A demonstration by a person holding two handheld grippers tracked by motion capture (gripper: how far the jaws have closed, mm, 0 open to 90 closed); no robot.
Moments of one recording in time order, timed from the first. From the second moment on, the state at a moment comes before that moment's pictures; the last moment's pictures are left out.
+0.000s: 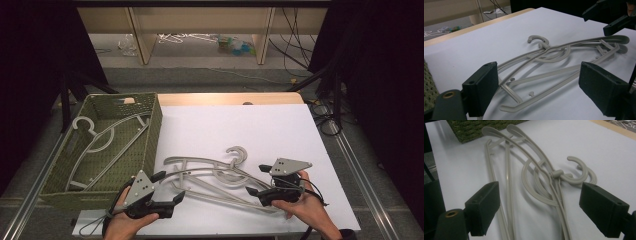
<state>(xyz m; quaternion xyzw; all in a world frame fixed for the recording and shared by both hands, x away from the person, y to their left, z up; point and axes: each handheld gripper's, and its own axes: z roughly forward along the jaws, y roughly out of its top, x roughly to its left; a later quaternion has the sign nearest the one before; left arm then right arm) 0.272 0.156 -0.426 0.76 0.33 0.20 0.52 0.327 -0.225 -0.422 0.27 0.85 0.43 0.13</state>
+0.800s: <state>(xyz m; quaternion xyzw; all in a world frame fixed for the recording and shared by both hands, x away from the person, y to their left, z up) 0.266 0.151 -0.440 0.77 0.33 0.20 0.51 0.363 -0.215 -0.458 0.31 0.90 0.28 0.12</state>
